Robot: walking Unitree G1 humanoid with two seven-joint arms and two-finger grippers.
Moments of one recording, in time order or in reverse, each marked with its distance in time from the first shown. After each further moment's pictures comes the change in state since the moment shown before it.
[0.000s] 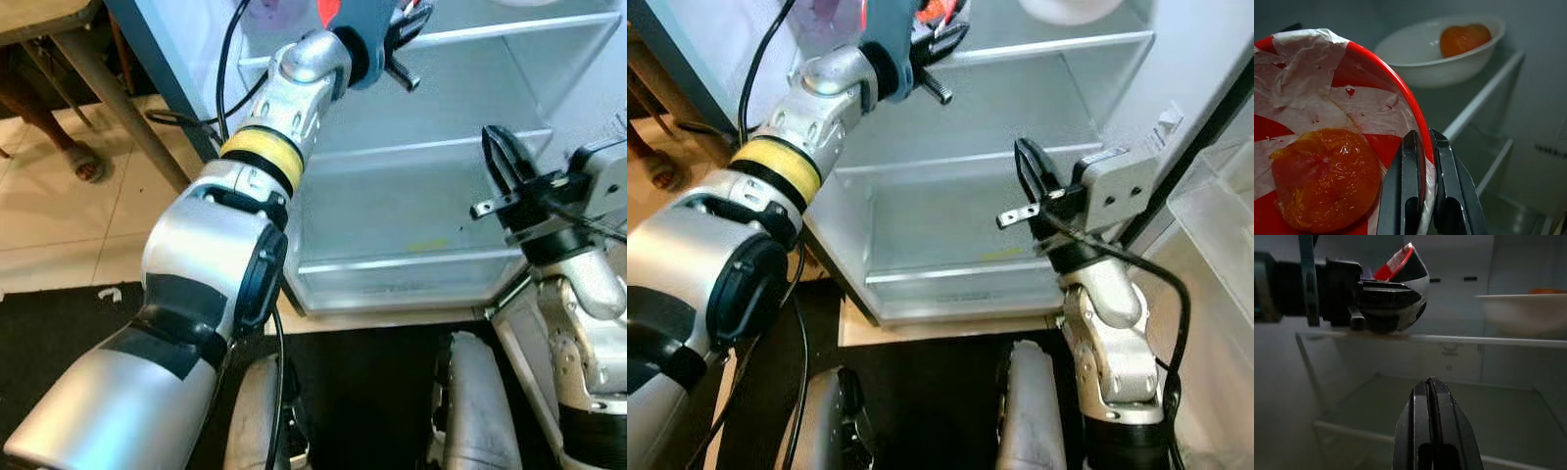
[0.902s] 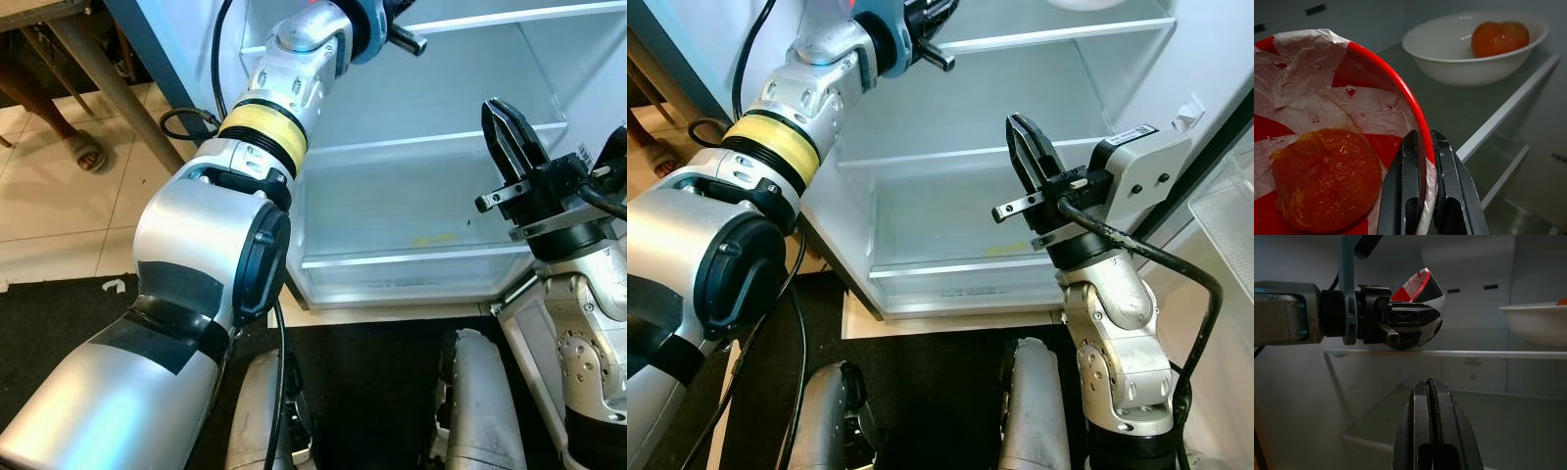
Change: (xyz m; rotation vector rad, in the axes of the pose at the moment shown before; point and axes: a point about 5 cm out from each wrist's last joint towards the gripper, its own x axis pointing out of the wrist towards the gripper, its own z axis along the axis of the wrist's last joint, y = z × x) left arm 0.005 0.002 0.014 -0.003 0.032 0.038; right arm 0.001 0.011 0.021 0.061 -0.042 0.061
